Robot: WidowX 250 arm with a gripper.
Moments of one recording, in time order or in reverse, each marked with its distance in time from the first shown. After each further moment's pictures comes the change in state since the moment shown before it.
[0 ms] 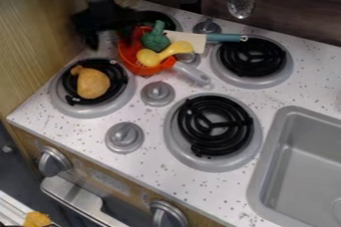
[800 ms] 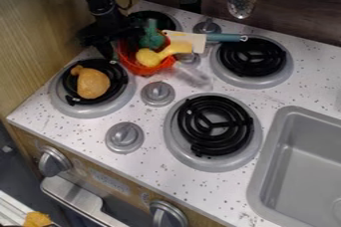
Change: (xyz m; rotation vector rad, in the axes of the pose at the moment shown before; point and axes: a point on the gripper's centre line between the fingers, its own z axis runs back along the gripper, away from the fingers) arm -0.010 -0.006 -0.026 -0.056 0.028 0.046
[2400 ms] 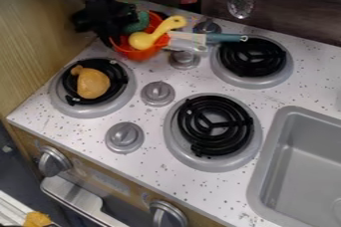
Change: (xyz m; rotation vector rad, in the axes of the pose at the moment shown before) arm 0.009 0.004 0.027 -0.056 -0.029 -0.036
